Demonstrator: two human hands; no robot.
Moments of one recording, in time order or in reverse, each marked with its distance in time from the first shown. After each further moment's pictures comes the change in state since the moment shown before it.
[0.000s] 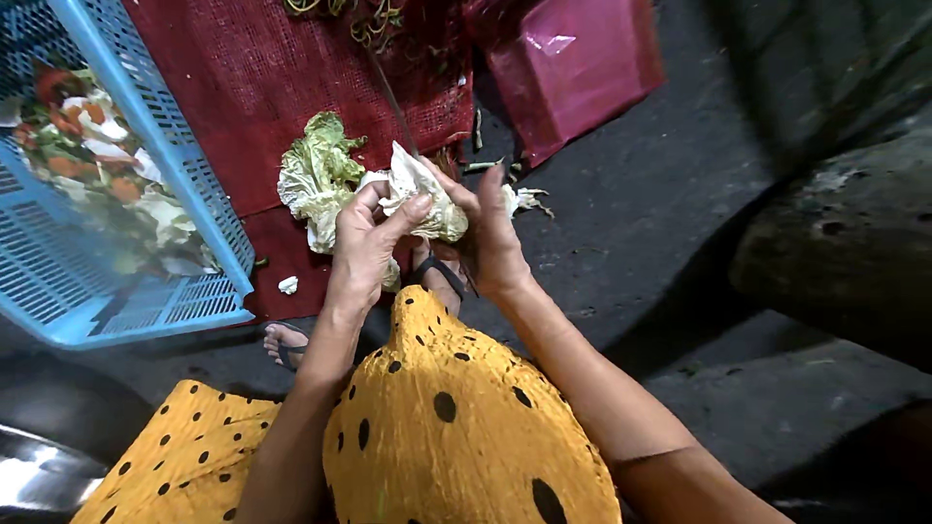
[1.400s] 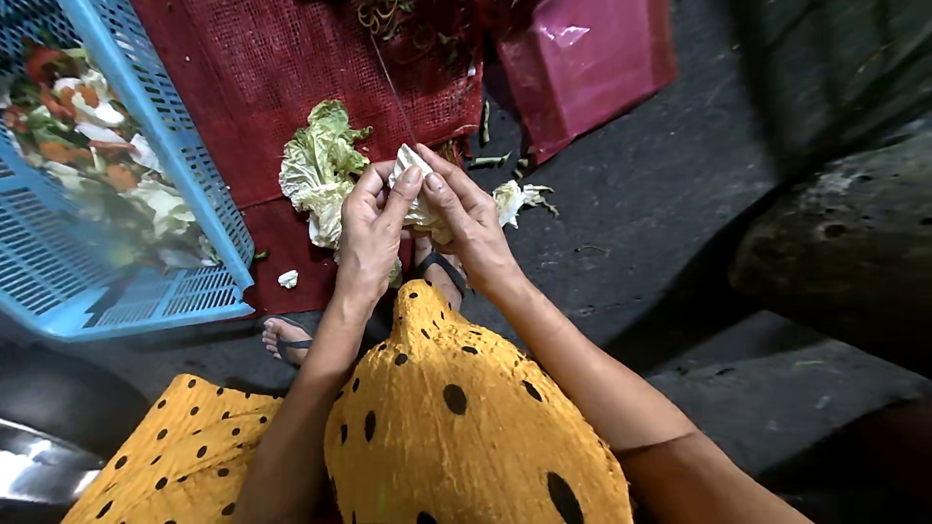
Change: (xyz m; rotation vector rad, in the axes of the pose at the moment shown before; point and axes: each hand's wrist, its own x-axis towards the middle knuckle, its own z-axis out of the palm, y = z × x) left_hand 0.018 -0.003 0.005 -0.024 0.076 0.069; right_hand 0.019 0.005 0.015 -0.109 0.099 -0.104
